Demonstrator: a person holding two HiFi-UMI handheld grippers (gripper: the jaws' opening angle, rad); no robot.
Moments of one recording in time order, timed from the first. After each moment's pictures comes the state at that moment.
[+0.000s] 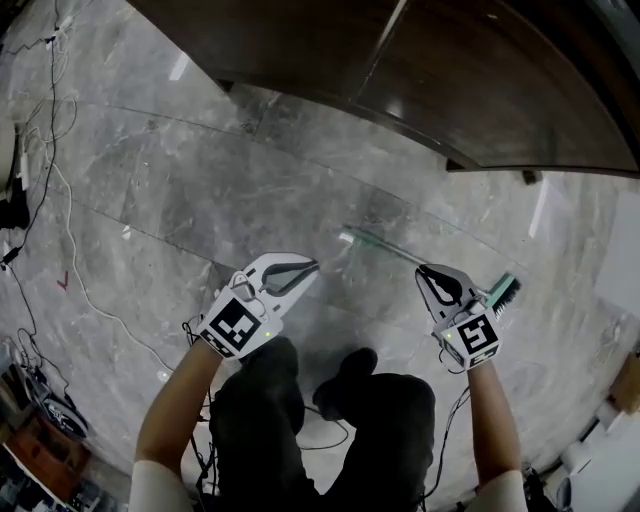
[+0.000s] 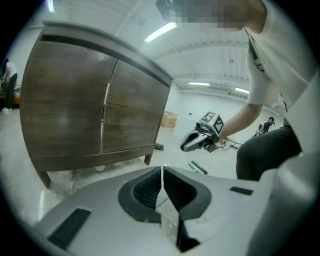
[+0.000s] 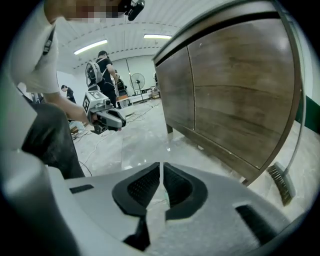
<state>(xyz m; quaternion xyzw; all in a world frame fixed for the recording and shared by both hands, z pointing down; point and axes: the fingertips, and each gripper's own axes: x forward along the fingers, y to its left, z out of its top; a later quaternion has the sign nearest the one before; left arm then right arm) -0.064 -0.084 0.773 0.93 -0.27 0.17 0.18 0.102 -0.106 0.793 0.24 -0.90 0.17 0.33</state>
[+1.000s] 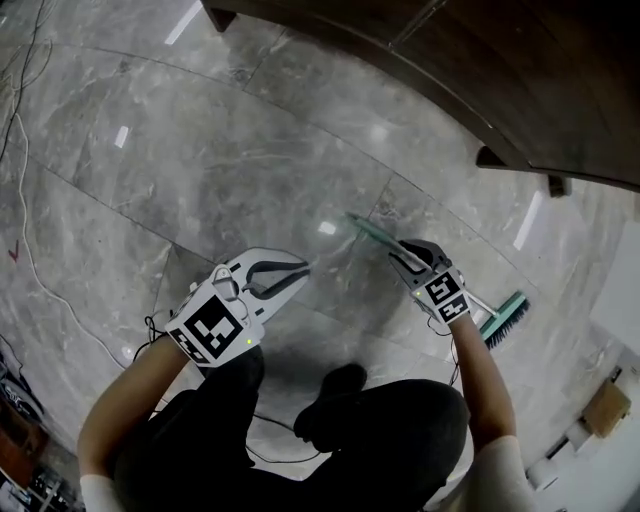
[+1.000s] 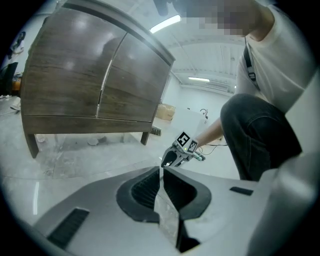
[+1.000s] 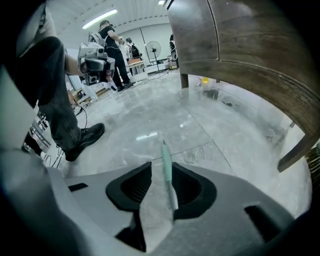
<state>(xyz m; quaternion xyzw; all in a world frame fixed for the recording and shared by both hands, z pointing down) -0.065 -0.034 0.924 0.93 -0.24 0.19 0.21 0.108 -0.073 1.092 0.12 -0.87 0.16 0.45</state>
